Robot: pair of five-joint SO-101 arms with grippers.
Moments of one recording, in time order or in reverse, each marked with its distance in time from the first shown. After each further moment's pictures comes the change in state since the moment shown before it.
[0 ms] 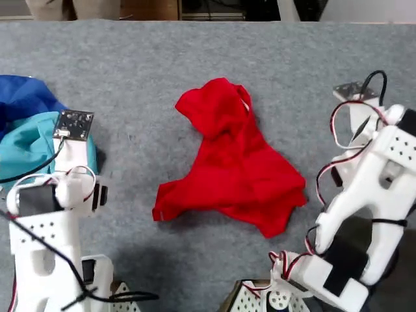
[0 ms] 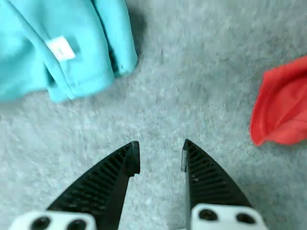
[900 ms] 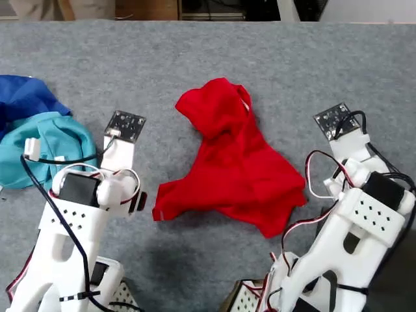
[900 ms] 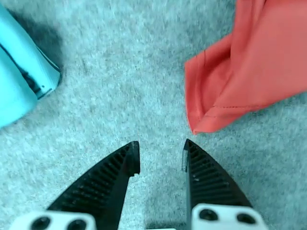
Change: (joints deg) left arm 21.8 6.4 1.3 -1.3 11.1; right arm 1.4 -33.0 38.7 -30.7 7.6
